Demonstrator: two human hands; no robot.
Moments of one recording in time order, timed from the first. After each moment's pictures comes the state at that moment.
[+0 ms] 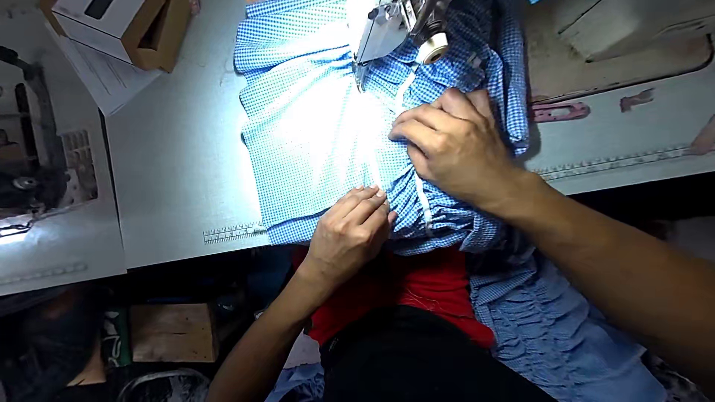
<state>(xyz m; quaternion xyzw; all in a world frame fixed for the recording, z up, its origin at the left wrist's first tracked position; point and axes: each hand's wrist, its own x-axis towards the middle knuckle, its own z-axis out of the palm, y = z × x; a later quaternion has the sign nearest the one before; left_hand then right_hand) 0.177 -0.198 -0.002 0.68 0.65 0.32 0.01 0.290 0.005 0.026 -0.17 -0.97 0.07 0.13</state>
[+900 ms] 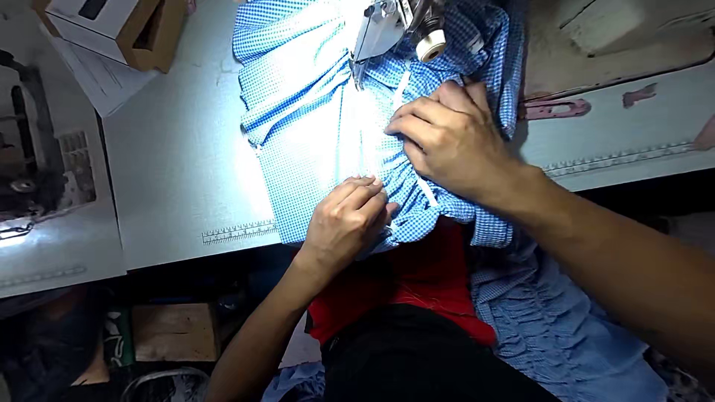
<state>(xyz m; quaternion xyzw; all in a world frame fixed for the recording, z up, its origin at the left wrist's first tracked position) 0.164 -0.185 0.004 0.69 0.66 0.31 0.02 0.287 0.010 0.024 -0.16 -0.97 0.09 0.13</state>
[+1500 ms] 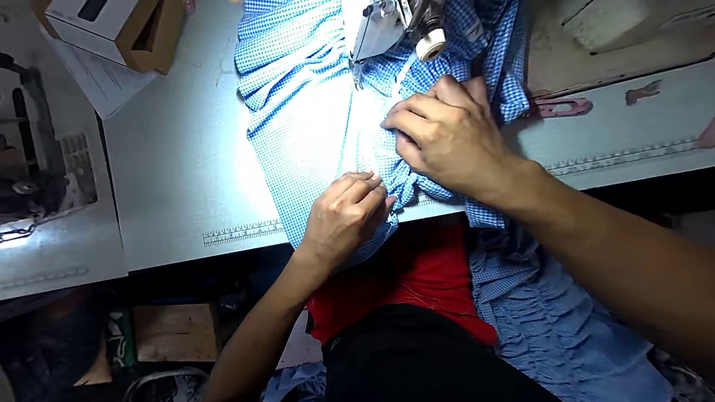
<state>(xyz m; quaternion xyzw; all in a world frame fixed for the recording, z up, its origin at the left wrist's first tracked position) 0.158 -0.180 0.005 0.69 0.66 0.31 0.02 0.279 0.010 0.028 -0.16 -0.98 0.08 0.12</state>
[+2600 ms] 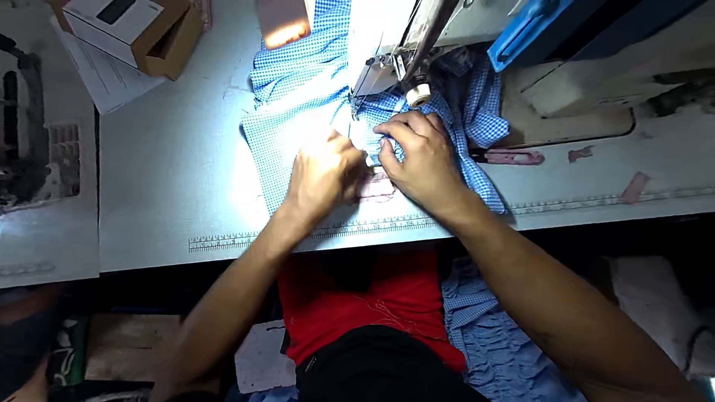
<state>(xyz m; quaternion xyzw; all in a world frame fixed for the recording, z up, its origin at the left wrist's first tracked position) 0.103 -0.118 0.017 0.68 0.67 0.29 0.00 0.260 0.020 0.007 -0.26 -0.93 0.15 0.19</state>
